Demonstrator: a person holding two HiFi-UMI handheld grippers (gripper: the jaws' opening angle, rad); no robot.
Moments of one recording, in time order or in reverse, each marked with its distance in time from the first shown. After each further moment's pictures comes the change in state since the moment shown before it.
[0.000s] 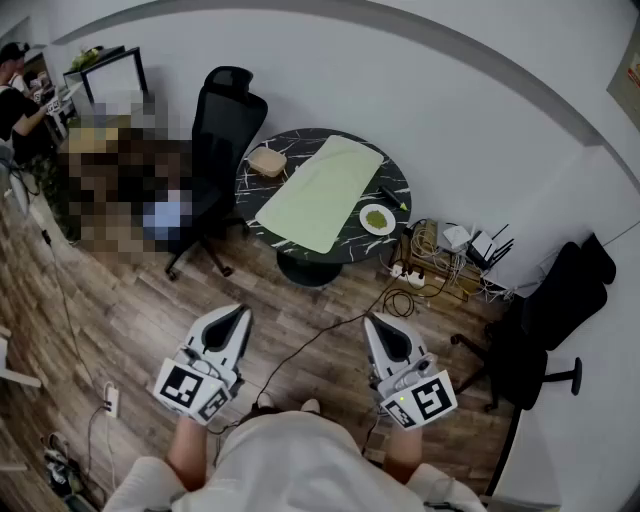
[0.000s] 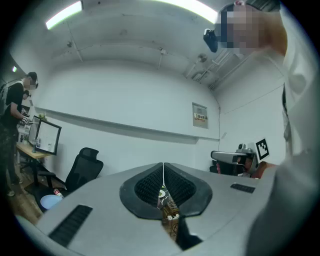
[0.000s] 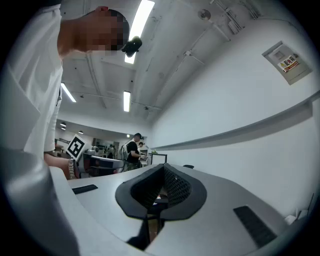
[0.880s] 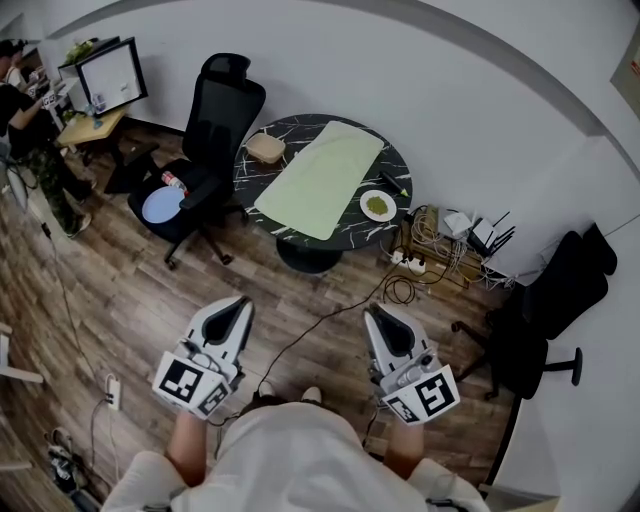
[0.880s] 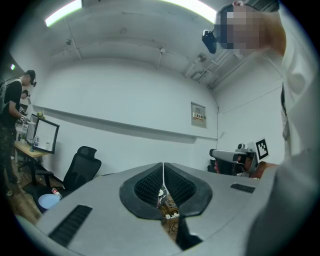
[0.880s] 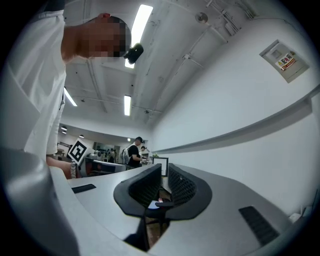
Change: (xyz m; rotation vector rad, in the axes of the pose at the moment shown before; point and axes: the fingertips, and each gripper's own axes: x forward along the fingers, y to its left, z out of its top) left arm -0.001 -0.004 -0.004 -0.003 0.012 -0.023; right arm -0.005 0.007 0.003 0.021 -0.041 0.011
